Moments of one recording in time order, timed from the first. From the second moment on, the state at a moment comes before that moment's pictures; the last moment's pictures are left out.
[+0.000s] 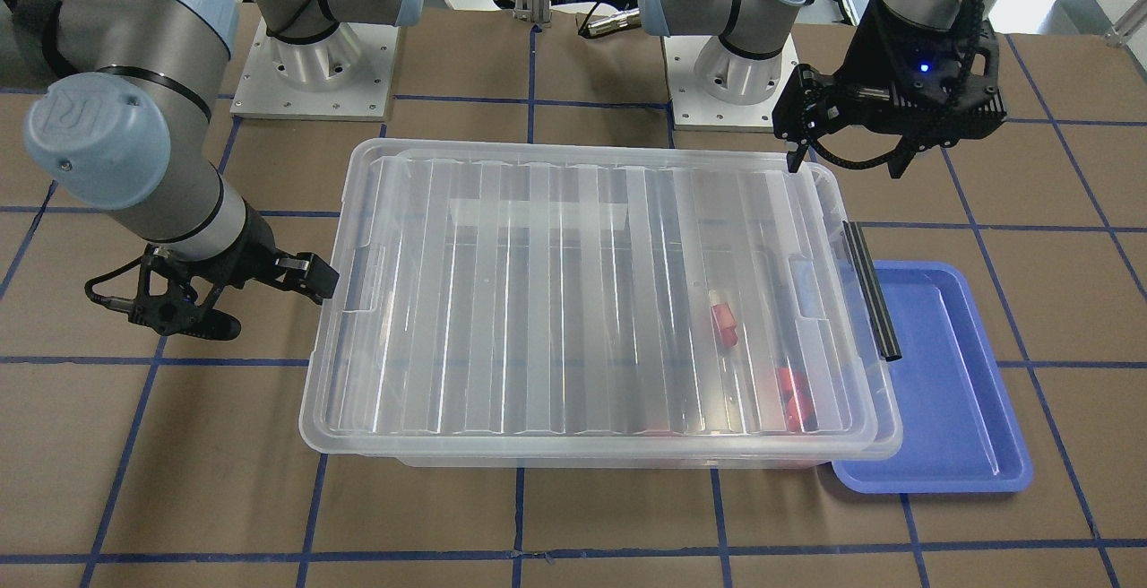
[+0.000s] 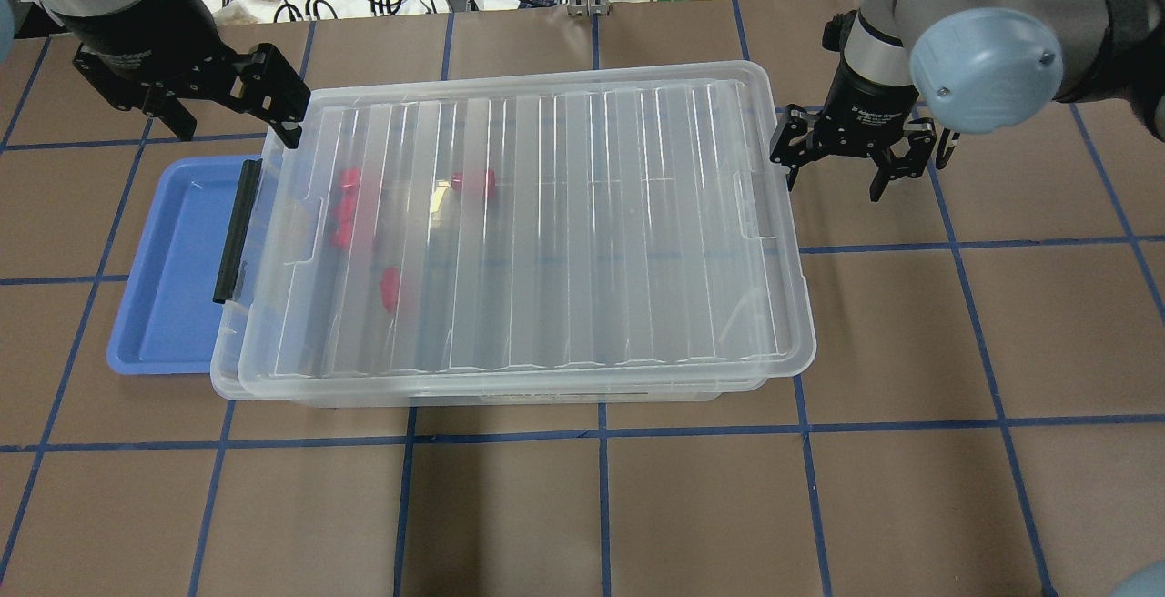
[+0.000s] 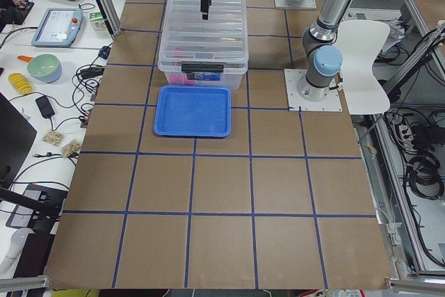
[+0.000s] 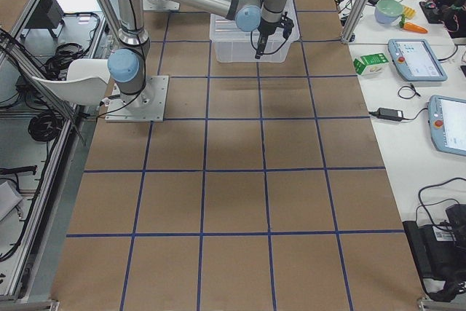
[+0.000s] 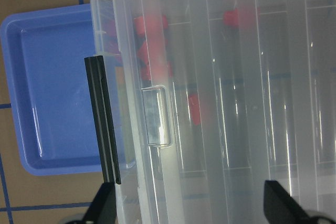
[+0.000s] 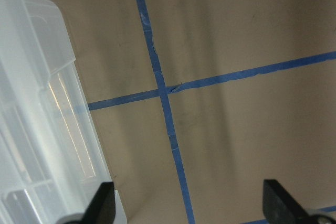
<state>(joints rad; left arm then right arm) -1.51 -1.56 -1.50 -1.59 1.63 0.16 1.52 -1.33 1.63 -1.73 -1.56 0.15</state>
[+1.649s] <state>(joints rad) -1.50 -1.55 -1.51 -1.60 1.63 0.17 1.54 -1.67 1.65 -1.41 -1.56 0.13</state>
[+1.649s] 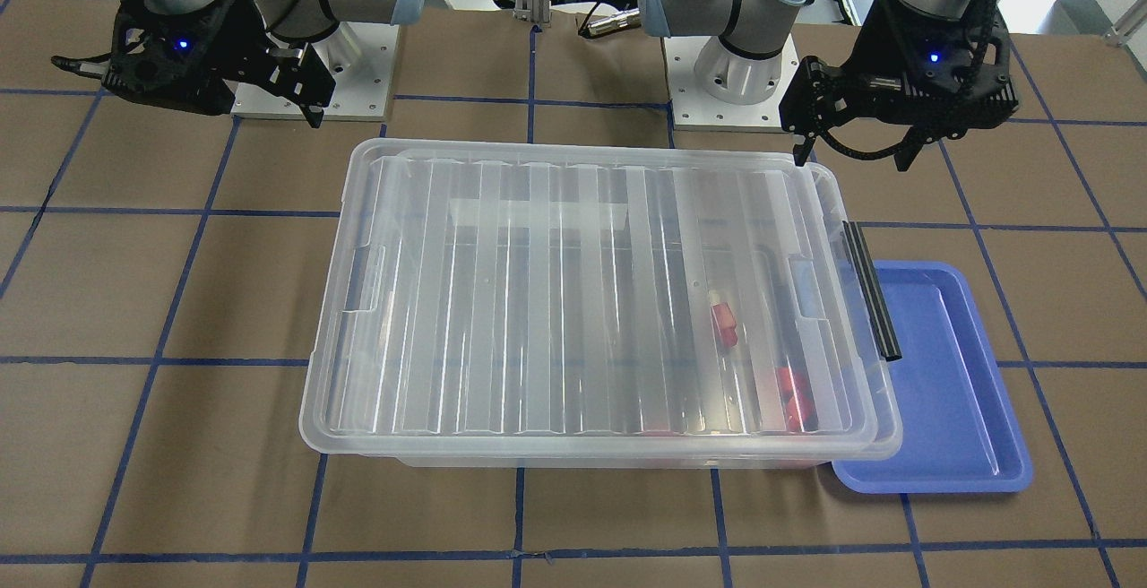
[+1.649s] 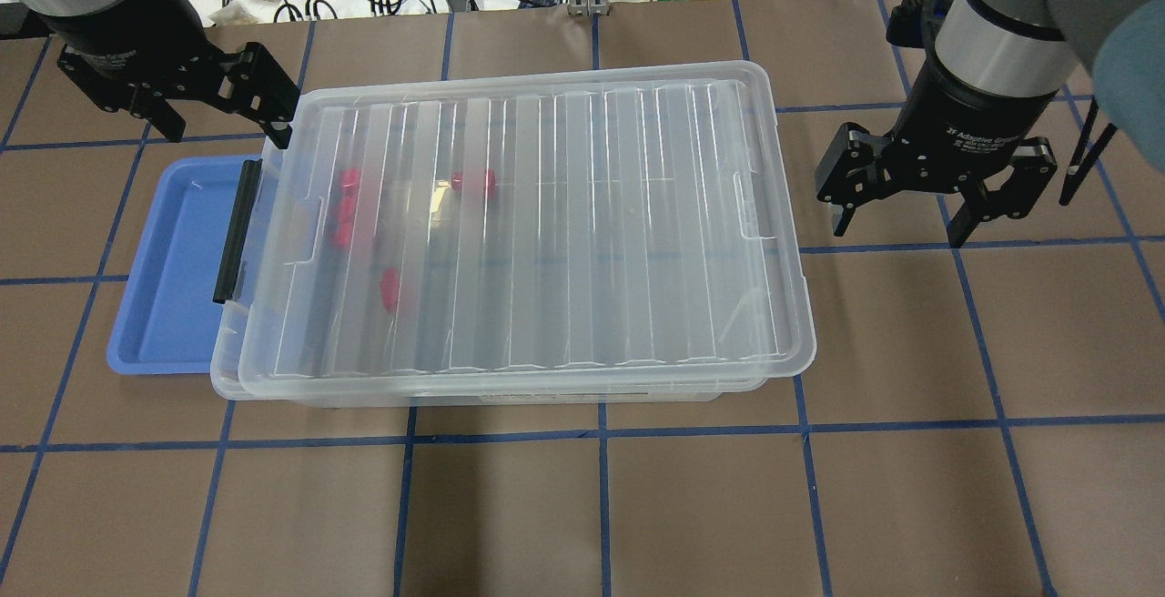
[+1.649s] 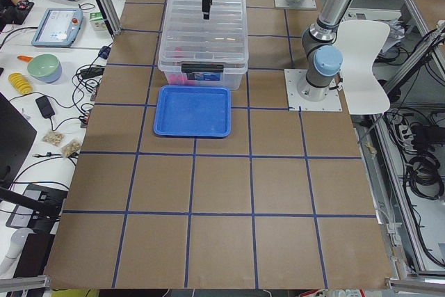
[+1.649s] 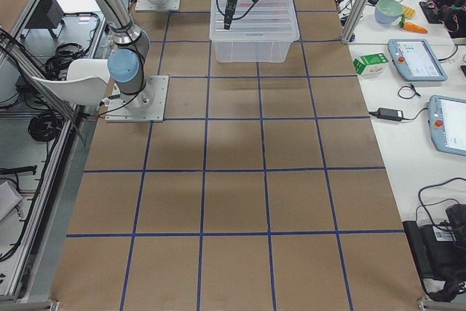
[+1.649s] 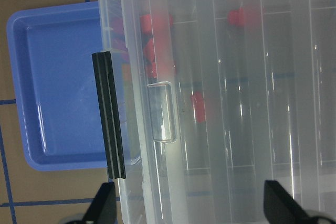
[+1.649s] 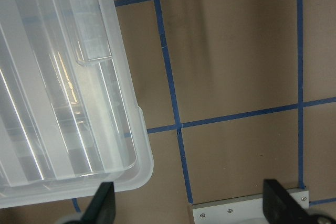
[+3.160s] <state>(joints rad) -1.51 -1.57 -1.51 -1.60 1.61 0.17 1.53 -1.67 1.64 -1.45 -1.57 0.15</state>
